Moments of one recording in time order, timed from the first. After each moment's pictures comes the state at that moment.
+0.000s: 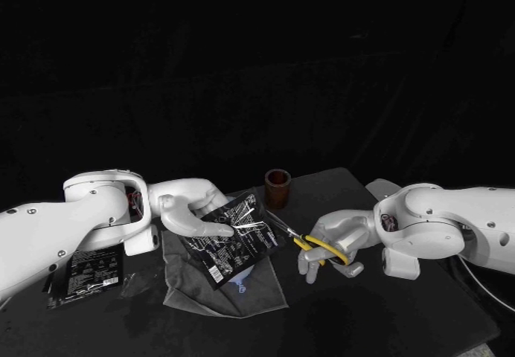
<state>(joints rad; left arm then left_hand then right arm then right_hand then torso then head) 1.35 -0.65 0.00 1.45 -1.09 0.38 0.33 1.46 -0.02 0.60 0.11 0.04 0.92 0.13 0.31 0.55 1.34 0.06 0.11 0.24 1.29 0.01 0.33 0.53 0.17 1.29 0.09 0.43 0.16 1.38 -1.35 -0.24 1.92 -0.52 0.30 -0.19 1.04 -0.23 -0.24 0.30 0.05 0.91 0.16 0.11 0.80 1.08 0.11 0.08 0.25 1.46 0.03 1.45 1.31 0.09 1.32 0.13 1.08 1.31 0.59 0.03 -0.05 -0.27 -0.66</state>
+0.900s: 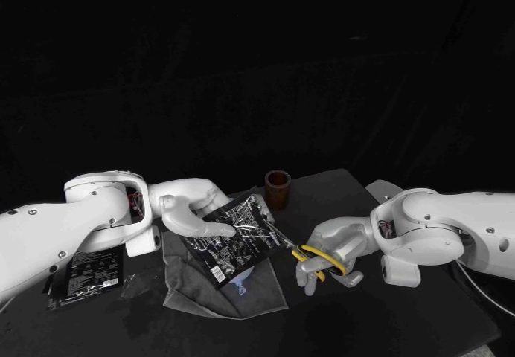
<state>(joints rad) 1.35 -0.65 0.00 1.45 -1.08 0.37 0.34 1.46 -0.02 0.60 0.11 0.04 0.91 0.13 0.31 0.55 1.34 0.06 0.11 0.24 1.29 0.01 0.34 0.53 0.17 1.29 0.09 0.42 0.16 1.37 -1.34 -0.24 1.94 -0.52 0.33 -0.20 1.04 -0.20 -0.20 0.30 0.05 0.92 0.16 0.12 0.79 1.08 0.11 0.08 0.23 1.46 0.03 1.45 1.31 0.08 1.32 0.13 1.08 1.31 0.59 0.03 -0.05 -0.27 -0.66</state>
